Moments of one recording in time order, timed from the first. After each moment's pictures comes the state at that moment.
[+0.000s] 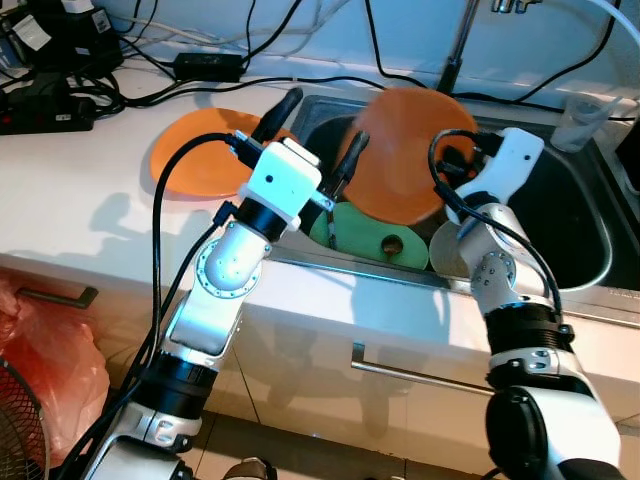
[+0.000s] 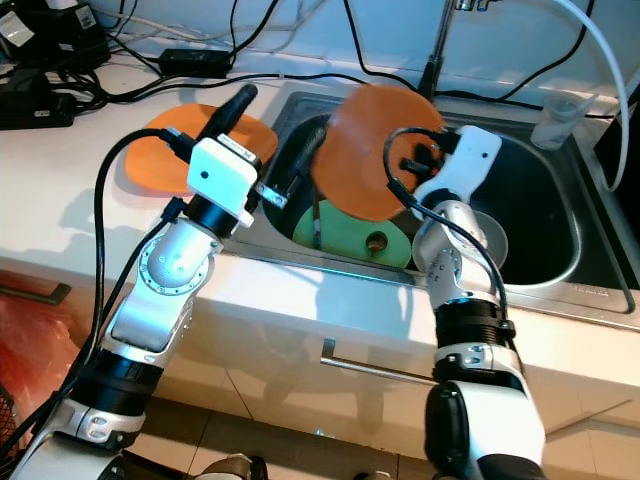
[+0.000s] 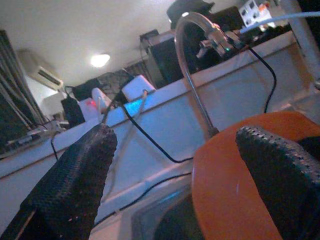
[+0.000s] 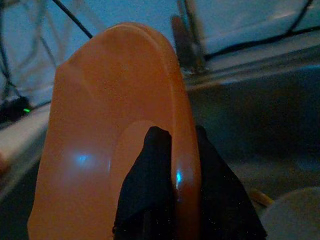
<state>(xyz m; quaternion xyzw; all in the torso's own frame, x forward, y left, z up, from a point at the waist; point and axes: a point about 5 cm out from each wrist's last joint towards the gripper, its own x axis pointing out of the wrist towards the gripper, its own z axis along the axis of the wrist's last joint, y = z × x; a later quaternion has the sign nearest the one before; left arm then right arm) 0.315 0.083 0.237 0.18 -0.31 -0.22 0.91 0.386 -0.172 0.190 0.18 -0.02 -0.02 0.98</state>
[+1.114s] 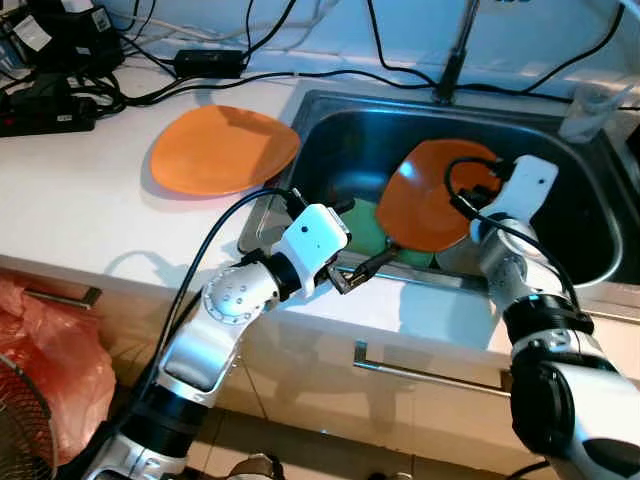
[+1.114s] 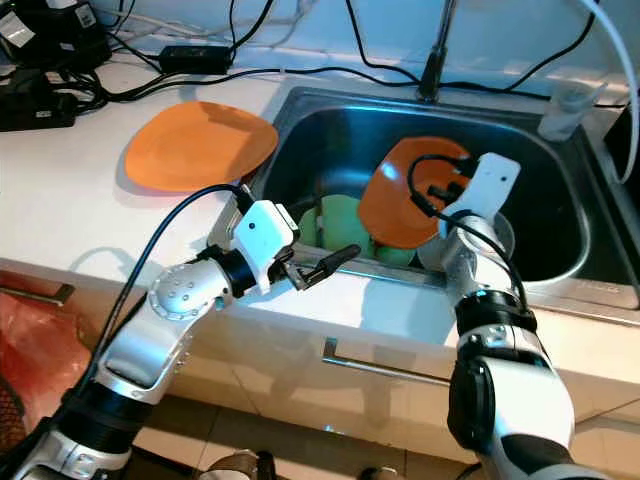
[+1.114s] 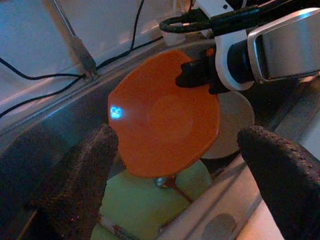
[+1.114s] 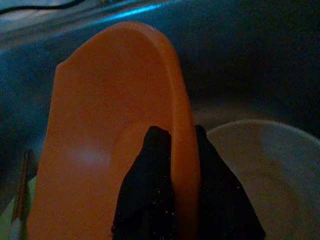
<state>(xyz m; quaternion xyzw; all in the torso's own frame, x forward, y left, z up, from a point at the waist) 0.296 0.068 0.184 0.17 -0.09 -0.43 0.88 0.392 -0.205 0.155 0.14 0.08 -0.12 0.98</state>
